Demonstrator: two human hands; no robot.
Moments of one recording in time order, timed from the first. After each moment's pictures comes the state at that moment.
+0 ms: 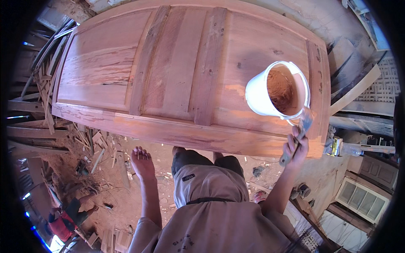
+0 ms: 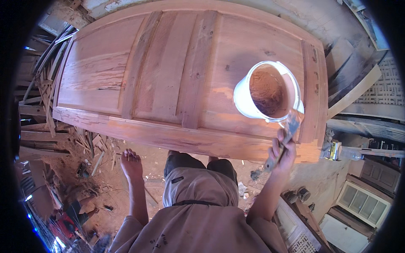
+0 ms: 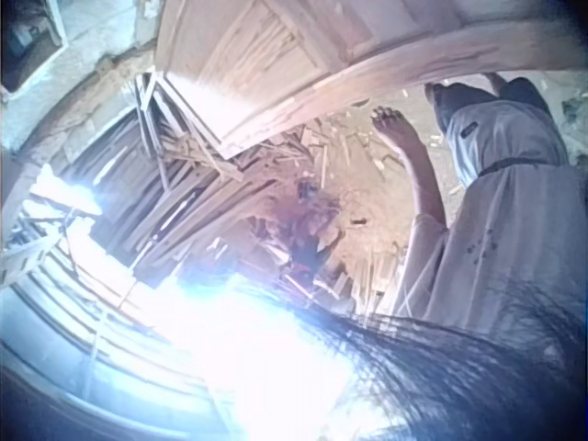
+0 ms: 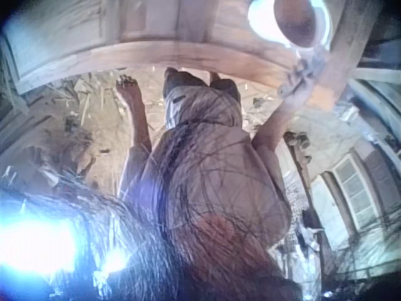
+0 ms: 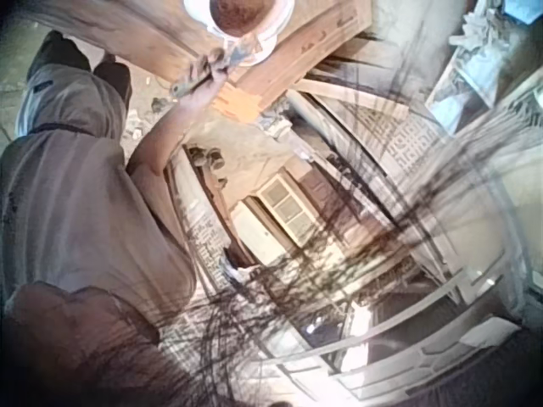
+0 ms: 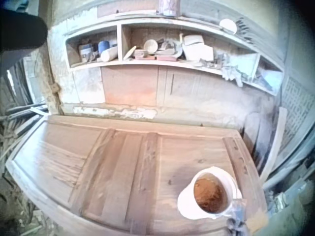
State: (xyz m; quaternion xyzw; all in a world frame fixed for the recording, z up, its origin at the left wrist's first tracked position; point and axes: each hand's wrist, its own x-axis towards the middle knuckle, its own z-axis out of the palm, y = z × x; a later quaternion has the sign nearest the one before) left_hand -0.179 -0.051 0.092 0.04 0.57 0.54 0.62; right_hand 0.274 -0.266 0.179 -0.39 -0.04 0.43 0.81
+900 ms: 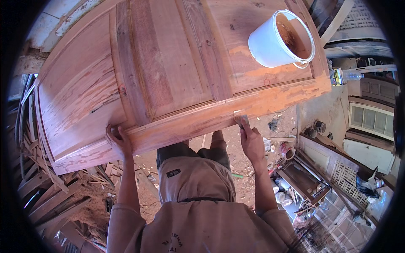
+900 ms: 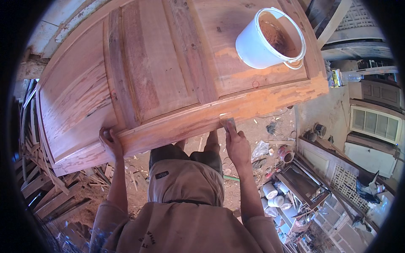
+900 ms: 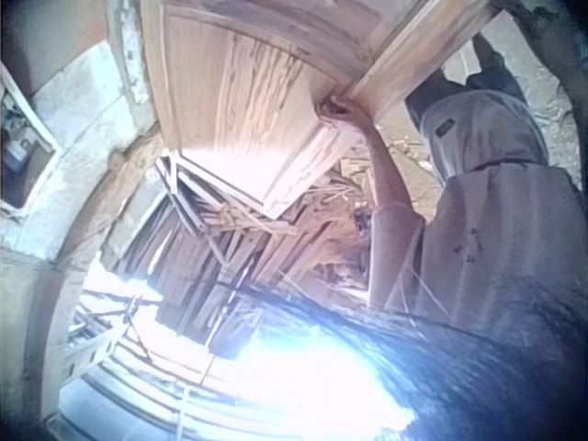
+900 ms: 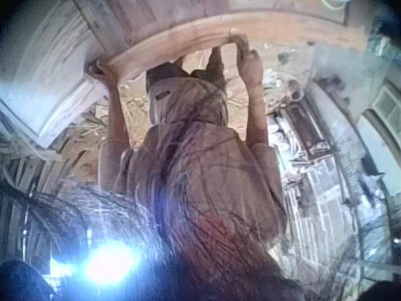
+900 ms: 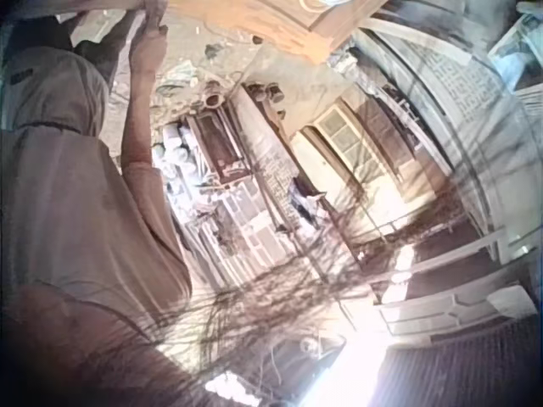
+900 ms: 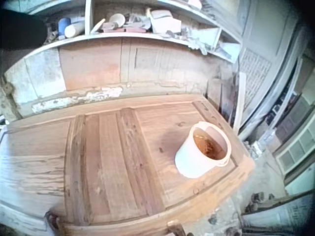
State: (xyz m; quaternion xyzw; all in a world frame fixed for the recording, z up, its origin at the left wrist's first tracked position) left_hand -0.289 0.205 -0.008 0.83 0.48 0.26 0.14; right_hand -0.013 -0.191 0.092 -0.94 -0.22 0.20 0.16
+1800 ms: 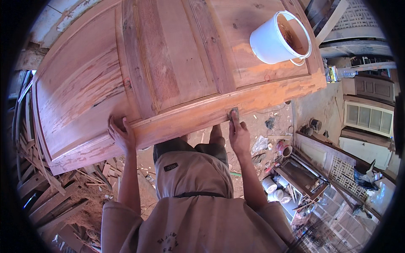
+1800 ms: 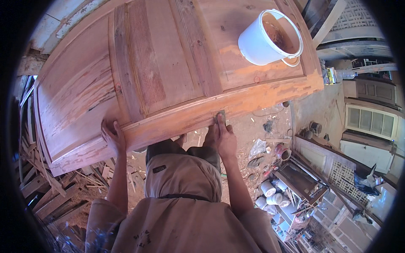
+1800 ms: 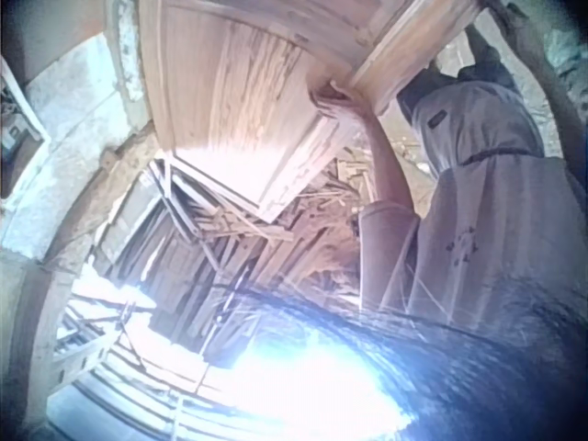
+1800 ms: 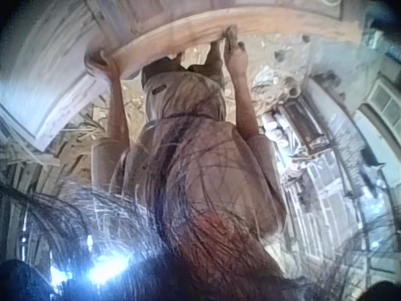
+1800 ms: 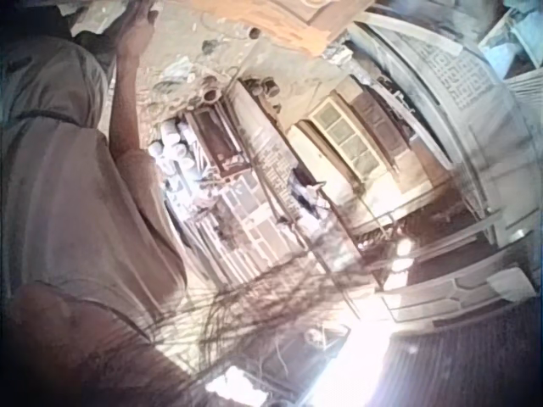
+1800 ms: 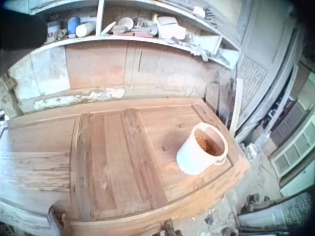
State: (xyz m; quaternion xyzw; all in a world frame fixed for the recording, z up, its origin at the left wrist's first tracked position) left_hand -0.278 0.205 -0.009 0.84 0.47 0.24 0.09; right_hand -0.064 -0.157 0.066 -0.95 -0.19 0.12 0.22
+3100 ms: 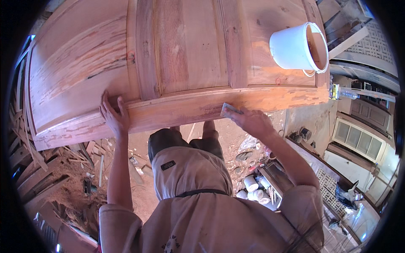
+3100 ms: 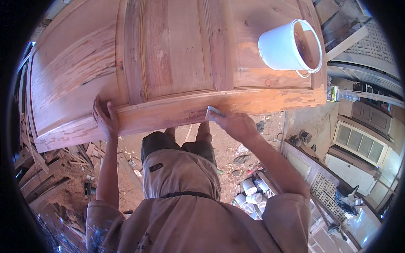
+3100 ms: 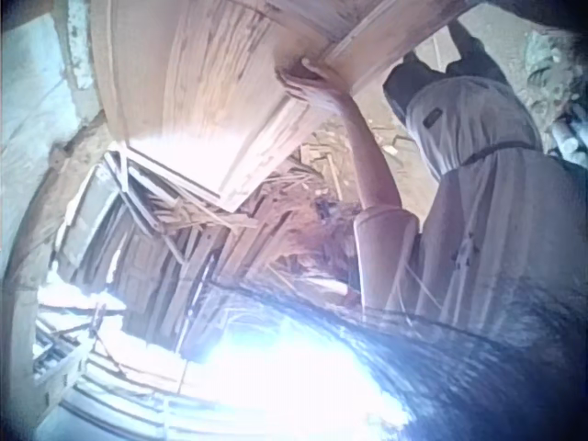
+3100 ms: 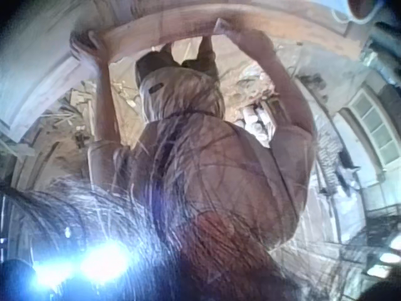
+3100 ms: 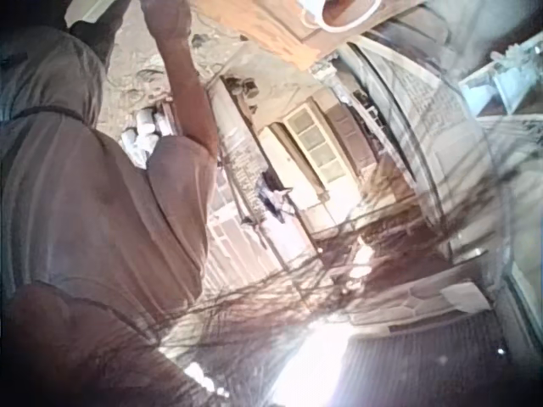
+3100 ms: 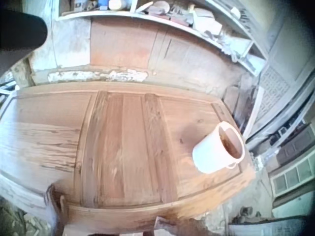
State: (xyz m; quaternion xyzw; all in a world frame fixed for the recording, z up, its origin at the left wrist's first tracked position) left_hand -0.281 0.206 0.001 0.84 0.46 0.25 0.12; right_hand 0.028 -0.124 0.114 -0.76 -0.56 0.30 -0.11
